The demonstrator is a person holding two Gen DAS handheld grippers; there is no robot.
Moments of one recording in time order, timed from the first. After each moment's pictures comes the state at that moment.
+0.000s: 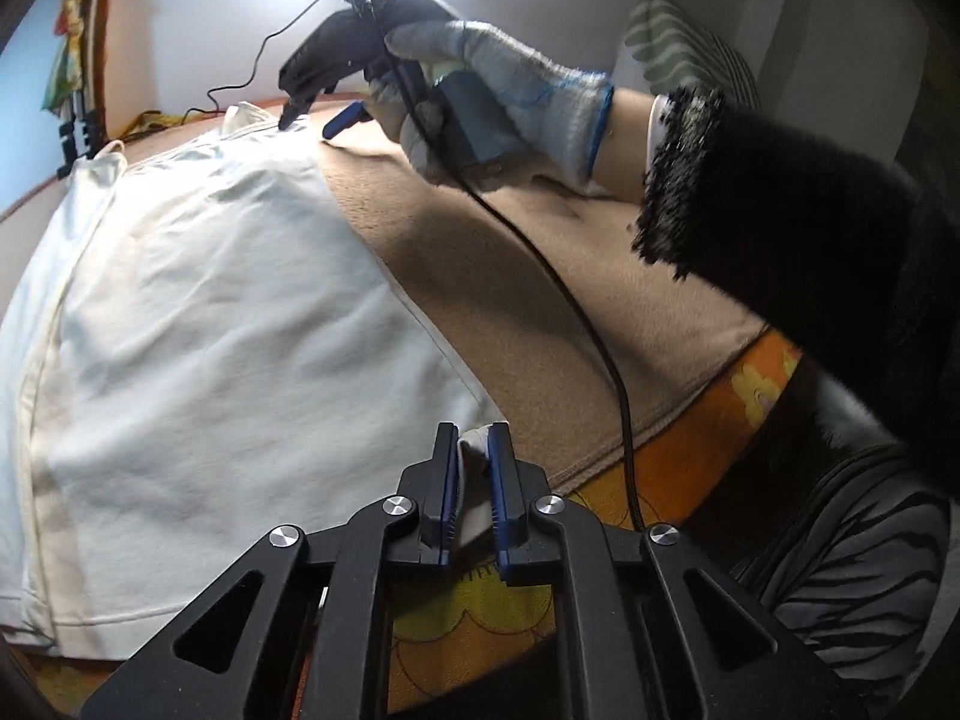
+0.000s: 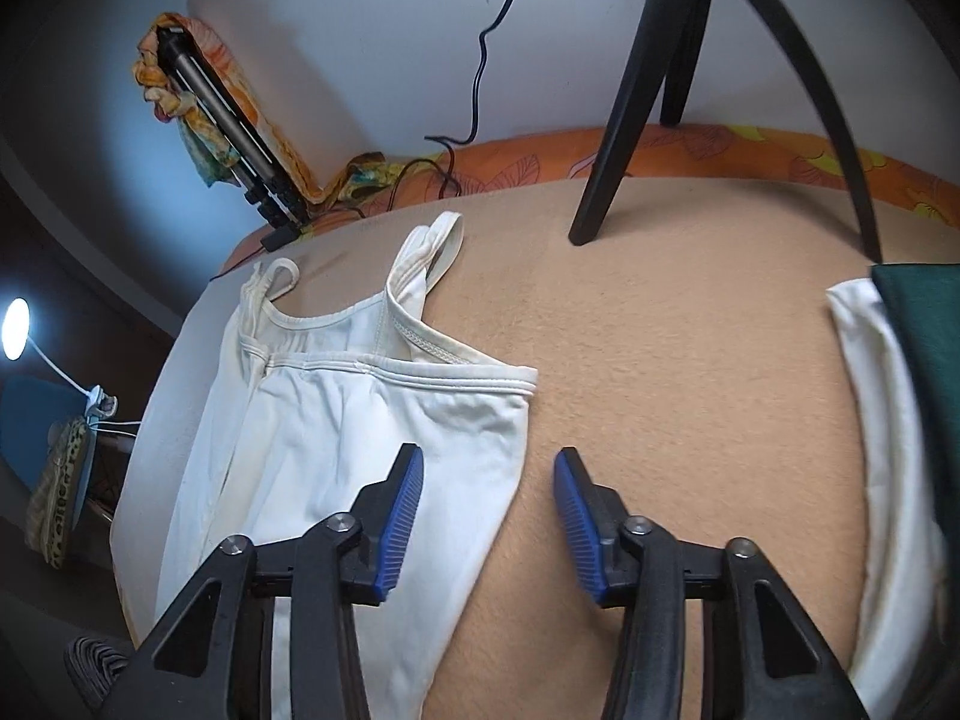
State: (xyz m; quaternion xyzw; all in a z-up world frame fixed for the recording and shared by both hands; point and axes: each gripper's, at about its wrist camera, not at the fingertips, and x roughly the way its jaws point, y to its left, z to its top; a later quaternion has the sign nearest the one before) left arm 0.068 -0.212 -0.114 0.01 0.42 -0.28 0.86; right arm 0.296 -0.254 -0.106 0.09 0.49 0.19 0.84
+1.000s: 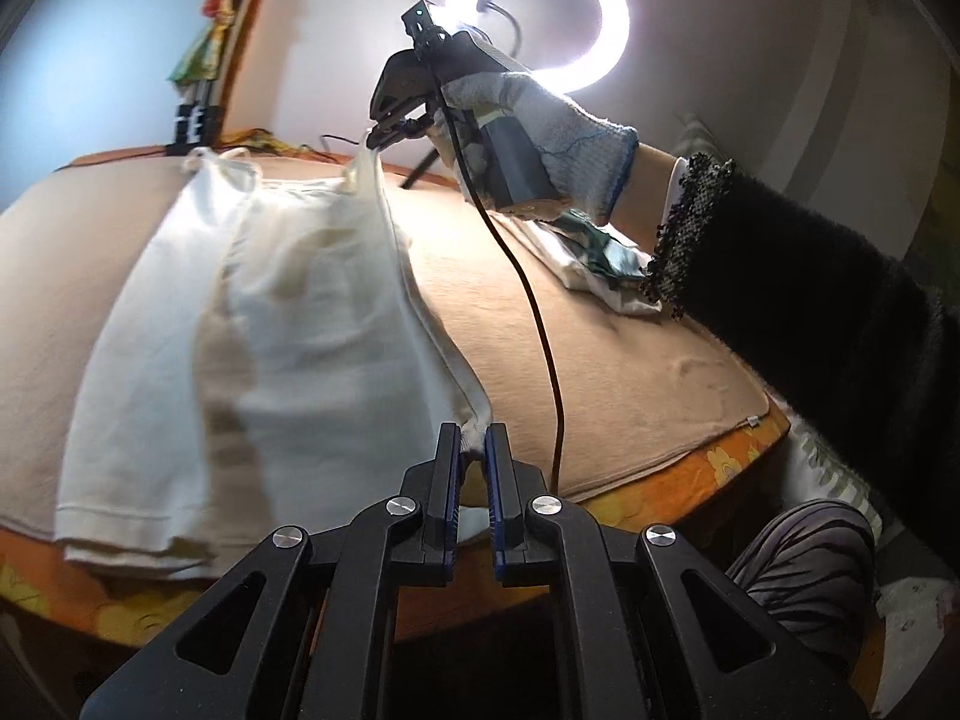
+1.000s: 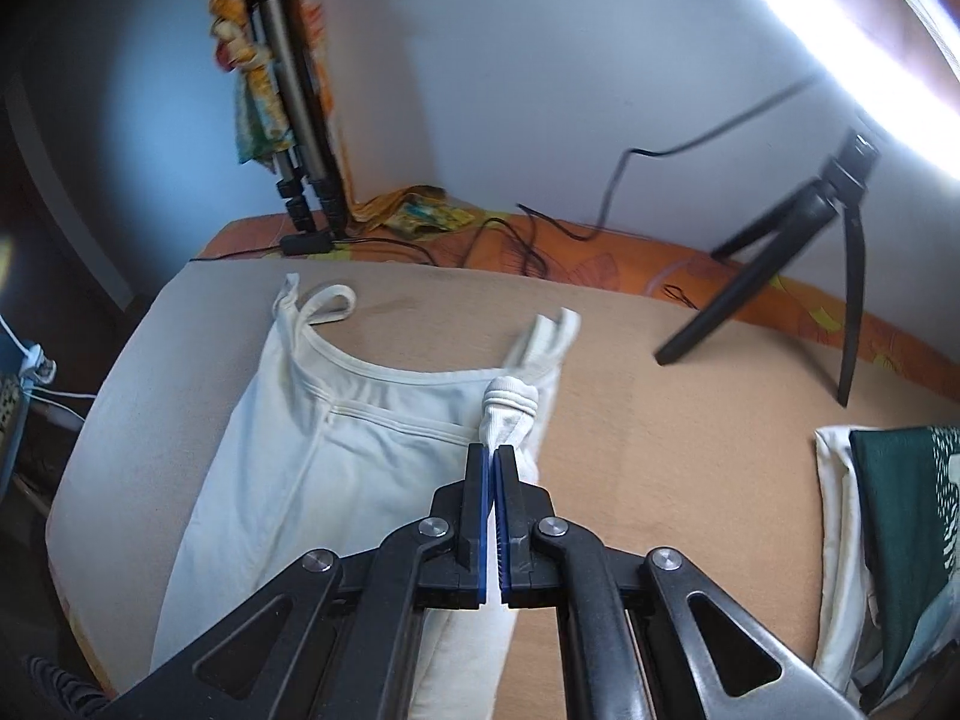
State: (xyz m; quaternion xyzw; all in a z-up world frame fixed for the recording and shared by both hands) left arm 0.035 -0.102 -0.088 -0.12 0.35 -0.25 0.90; right arm 0.288 -0.142 -0.035 -0.04 0.47 0.12 0.88
